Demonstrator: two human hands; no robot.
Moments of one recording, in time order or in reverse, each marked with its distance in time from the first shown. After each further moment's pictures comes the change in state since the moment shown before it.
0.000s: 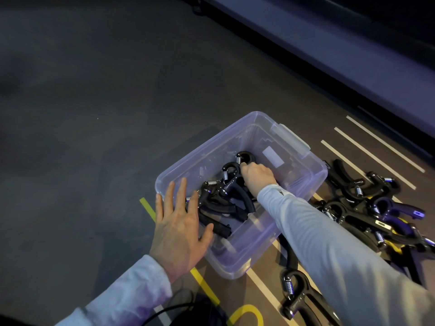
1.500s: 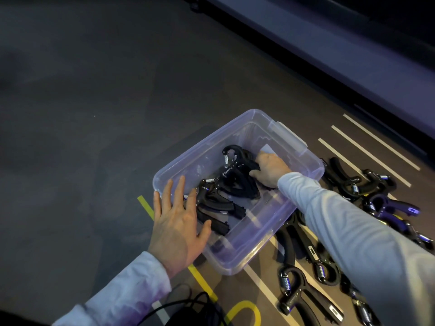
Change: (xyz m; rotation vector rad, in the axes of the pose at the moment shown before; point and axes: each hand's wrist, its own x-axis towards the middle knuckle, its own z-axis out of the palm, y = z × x) left_hand 0.002 0.000 0.003 -0.009 0.006 -0.014; right_hand -0.004 0.037 -0.016 0.358 -0.119 0.142
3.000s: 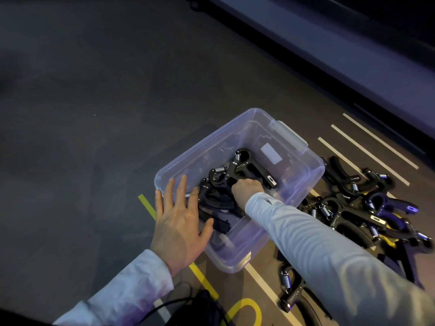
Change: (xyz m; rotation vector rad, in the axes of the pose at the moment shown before) left_hand 0.001 0.000 -0.001 0.019 0.004 0.009; right_hand -0.024 -0.050 0.046 -0.531 -0.124 -0.160
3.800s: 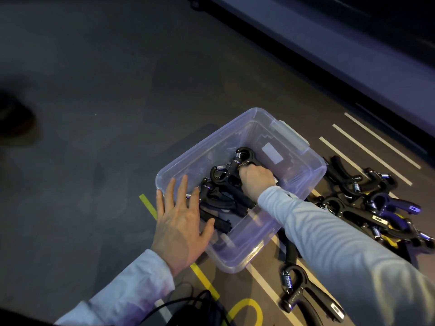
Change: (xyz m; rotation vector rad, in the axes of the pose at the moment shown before) left_hand -0.001 0.001 -0.001 -0.026 -0.012 -0.008; right_hand 0.000 0.021 -0.007 0.152 0.234 0.091
